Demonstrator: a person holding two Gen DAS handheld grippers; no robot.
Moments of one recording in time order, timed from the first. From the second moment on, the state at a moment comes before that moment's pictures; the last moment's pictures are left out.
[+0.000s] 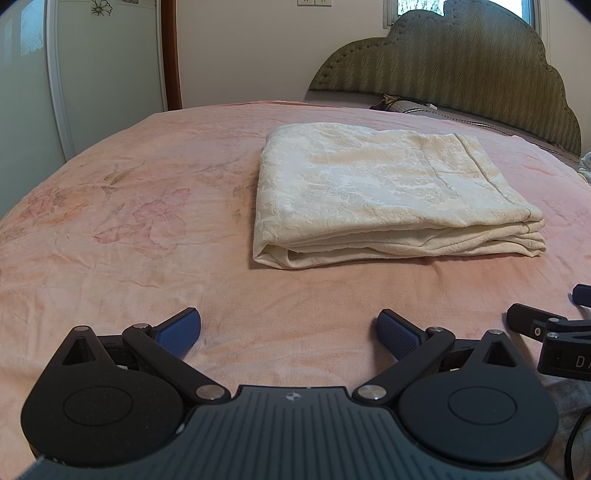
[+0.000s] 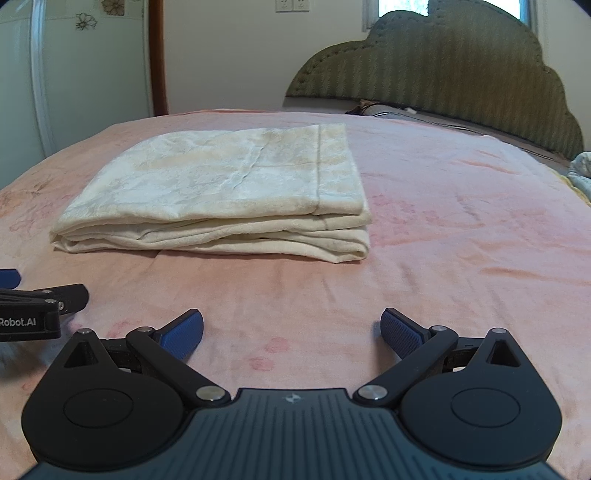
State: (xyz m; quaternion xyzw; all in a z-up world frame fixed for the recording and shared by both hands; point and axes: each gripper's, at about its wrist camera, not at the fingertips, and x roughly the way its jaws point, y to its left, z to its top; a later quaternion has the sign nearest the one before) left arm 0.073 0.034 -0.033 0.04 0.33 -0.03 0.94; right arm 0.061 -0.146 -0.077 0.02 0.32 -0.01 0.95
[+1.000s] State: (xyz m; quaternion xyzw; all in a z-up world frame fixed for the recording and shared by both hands) left arm 0.073 0.034 -0.033 0.04 0.33 -0.03 0.94; right arm 0.064 -0.148 -0.078 0.03 0.33 0.00 0.94
